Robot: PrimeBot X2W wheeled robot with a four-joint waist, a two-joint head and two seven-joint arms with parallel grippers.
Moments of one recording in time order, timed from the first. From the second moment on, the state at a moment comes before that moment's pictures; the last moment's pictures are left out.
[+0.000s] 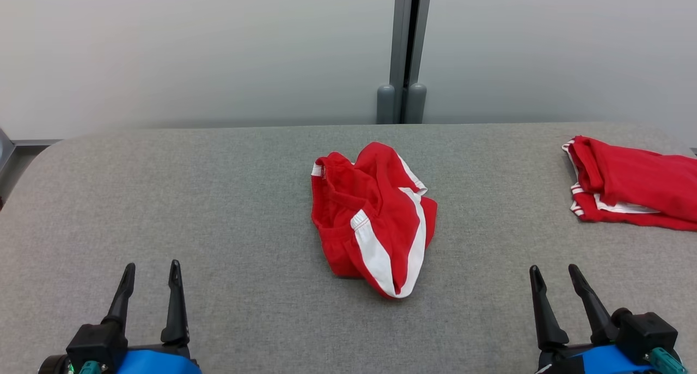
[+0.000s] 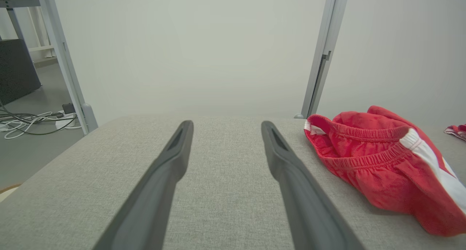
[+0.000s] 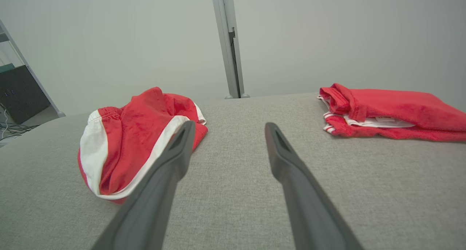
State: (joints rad) left arm 0.02 0.21 -0.10 0.21 -0.28 0.00 -0.26; right arm 0.03 -0.05 -0.01 0.20 0.20 0.13 -0.23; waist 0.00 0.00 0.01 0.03
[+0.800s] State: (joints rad) left arm 0.04 0.18 -0.06 0.23 -0.25 -0.04 -0.26; right arm 0.04 -0.05 -0.01 0.18 0.20 0.13 -0.22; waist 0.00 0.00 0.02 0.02
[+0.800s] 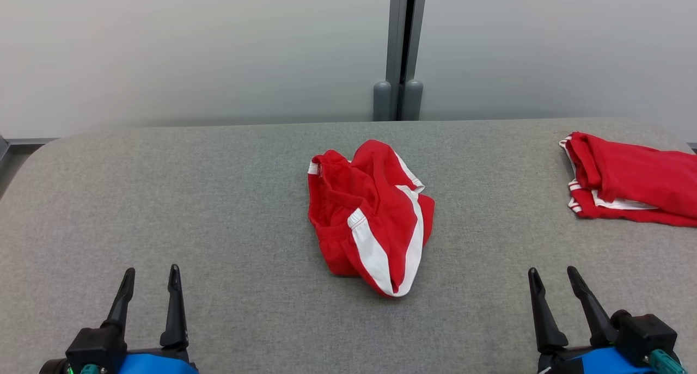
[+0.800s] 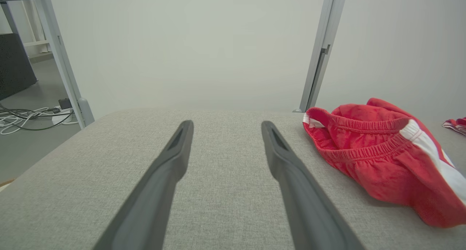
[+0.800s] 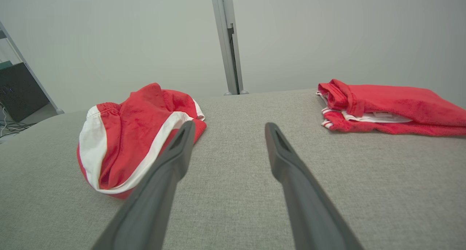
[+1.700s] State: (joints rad) left arm 0.03 0.15 -0.02 0.24 -0.22 -0.07 -0.26; right arm 0.04 -0.05 -0.01 0.18 0.20 0.13 -0.22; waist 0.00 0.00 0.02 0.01
